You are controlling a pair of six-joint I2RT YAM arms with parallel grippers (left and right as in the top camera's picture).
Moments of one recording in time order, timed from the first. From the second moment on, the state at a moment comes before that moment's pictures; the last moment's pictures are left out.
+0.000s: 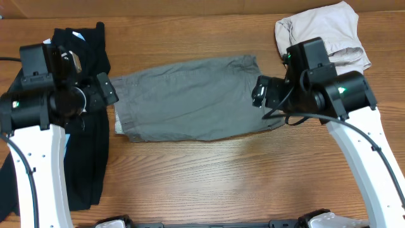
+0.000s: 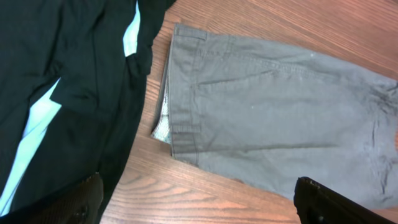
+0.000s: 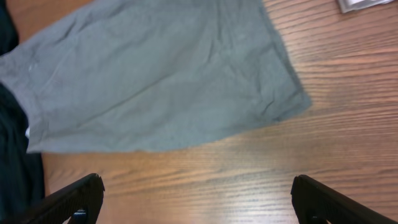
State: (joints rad) left arm 0.17 1.37 1.56 -1.26 0.11 -0.28; right arm 0.32 1.44 1.57 -1.26 -0.09 0.49
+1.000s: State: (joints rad) left arm 0.12 1.64 1.04 -0.57 0.10 -0.08; right arm 0.33 1.45 1.57 -1.27 0.07 0.49
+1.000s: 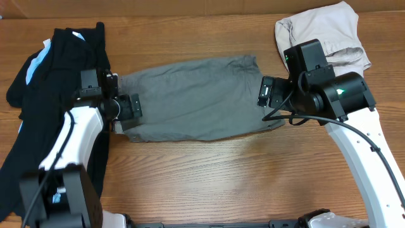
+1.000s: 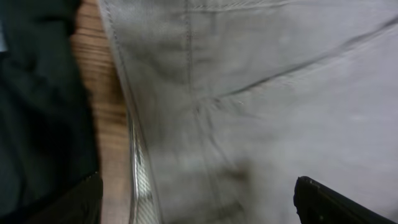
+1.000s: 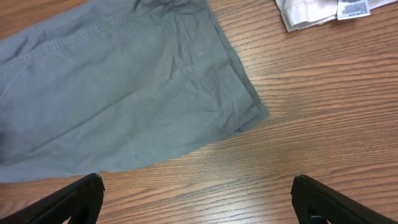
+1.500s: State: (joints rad) left arm 0.13 1.83 1.04 -0.48 0.11 -0.01; right arm 0.33 1.50 1.57 -1.25 0.07 0.49
